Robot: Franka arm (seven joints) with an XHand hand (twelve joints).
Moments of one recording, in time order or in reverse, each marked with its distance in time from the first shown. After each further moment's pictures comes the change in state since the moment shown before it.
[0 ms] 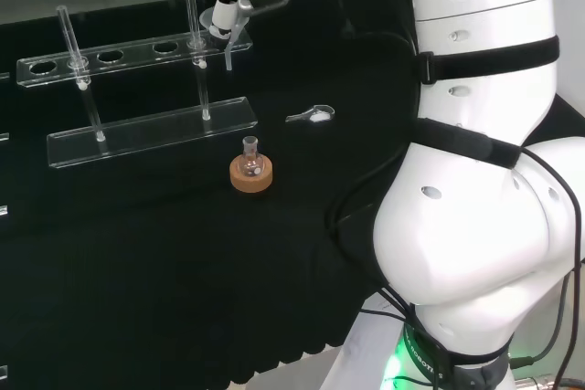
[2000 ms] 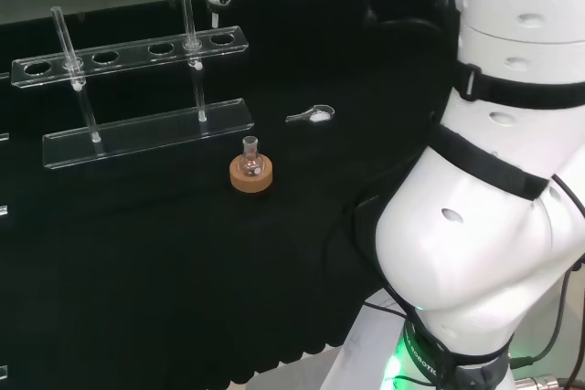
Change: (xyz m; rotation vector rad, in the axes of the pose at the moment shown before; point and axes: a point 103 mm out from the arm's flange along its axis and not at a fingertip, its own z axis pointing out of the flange) arm 0.007 -0.080 -0.058 -0.260 -0.106 0.069
